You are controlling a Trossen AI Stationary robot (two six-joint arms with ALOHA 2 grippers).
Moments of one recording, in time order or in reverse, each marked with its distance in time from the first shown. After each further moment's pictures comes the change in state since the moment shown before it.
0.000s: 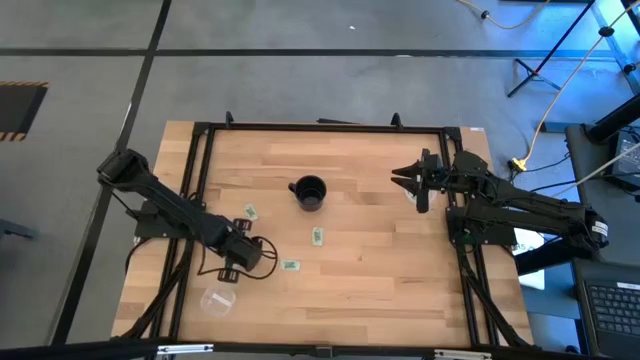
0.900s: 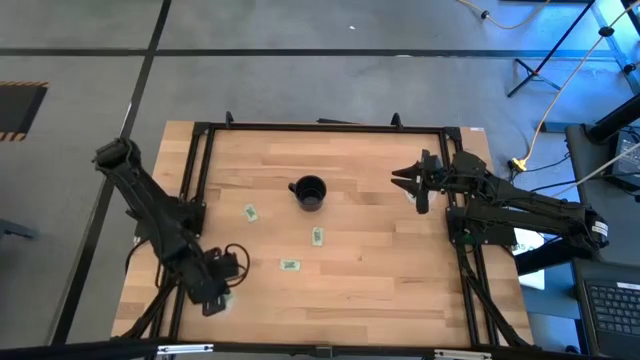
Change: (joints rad) left arm -0.385 -0.152 0.075 0.118 -0.047 -0.865; right arm 0.000 0.000 0.000 -0.033 -0.001 -0.017
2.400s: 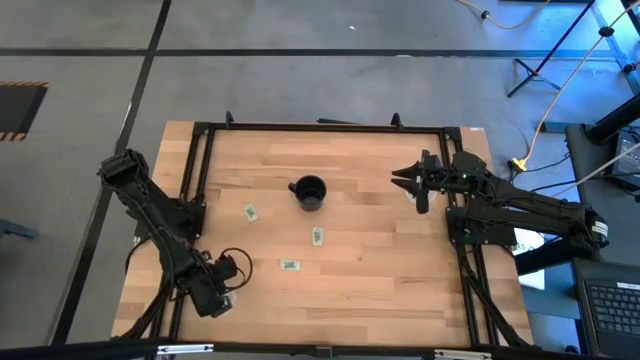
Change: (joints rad) left arm -0.049 0.176 0.000 -0.092 0.045 -0.269; right arm 0.000 0.000 0.000 0.003 0.000 0.023
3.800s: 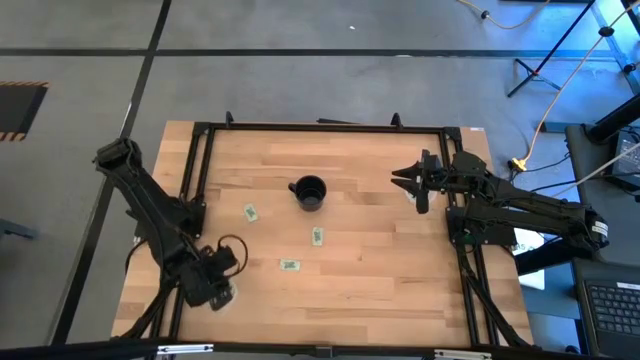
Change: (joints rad) left arm 0.019 -0.167 0.000 0.022 -0.155 -0.016; right arm 0.000 0.000 0.000 0.000 0.000 -0.007
